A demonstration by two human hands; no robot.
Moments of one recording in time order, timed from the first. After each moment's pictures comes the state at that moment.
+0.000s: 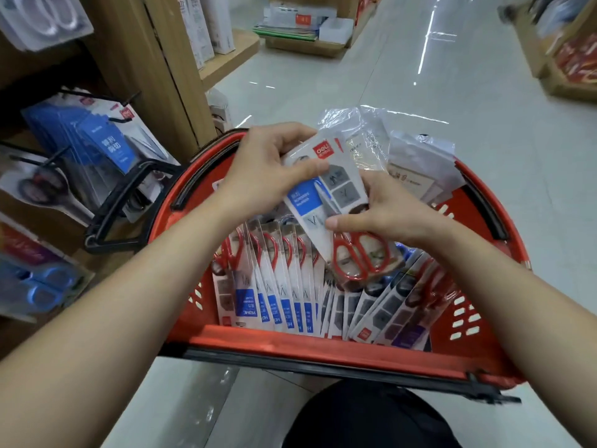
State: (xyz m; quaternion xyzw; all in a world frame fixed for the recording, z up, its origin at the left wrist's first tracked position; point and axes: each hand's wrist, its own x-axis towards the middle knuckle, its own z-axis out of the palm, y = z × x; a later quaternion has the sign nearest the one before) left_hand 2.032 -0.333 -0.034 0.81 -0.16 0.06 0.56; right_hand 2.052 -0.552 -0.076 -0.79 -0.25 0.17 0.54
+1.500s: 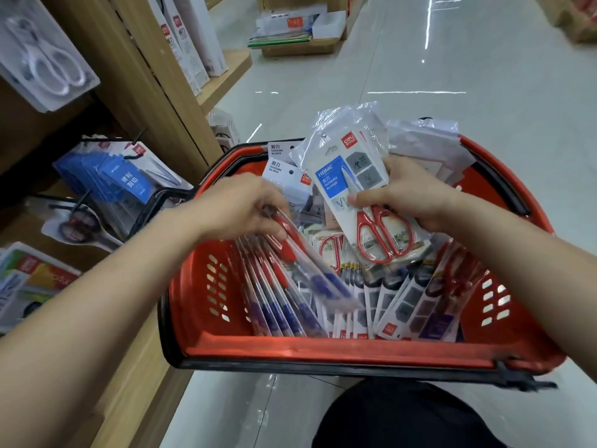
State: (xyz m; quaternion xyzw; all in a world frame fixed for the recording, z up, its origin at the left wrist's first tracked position) left_hand 2.054 -0.282 -0.038 0.95 -0.27 -0.14 0.09; right_hand 2.067 -0.566 -0.087 -0.76 -0.08 0.18 0.63
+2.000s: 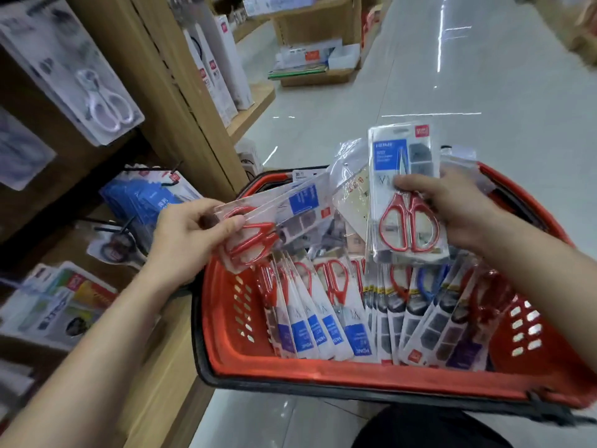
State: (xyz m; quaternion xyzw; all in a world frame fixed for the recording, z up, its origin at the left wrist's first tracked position) left_hand 2.004 -0.206 -0.040 0.90 -0.04 0.12 0.43; right_hand 2.061 -0.567 -0.062 -0.59 0.05 0.11 0.80
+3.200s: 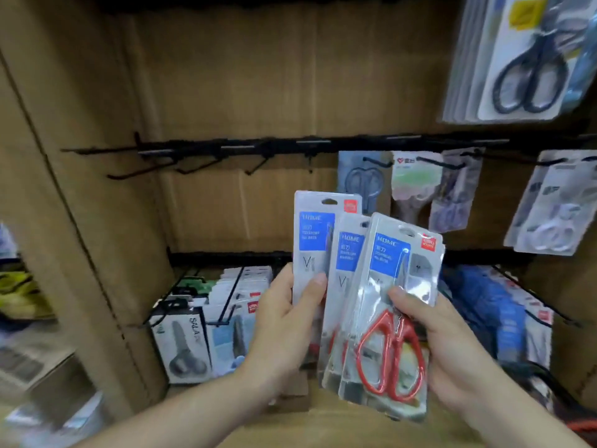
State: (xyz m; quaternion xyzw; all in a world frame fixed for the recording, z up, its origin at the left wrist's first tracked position) left_hand 1.751 -0.146 0.038 0.60 0.31 0.51 0.52; right_hand 1.928 -0.204 0.038 -0.37 -0.34 0.56 0.67
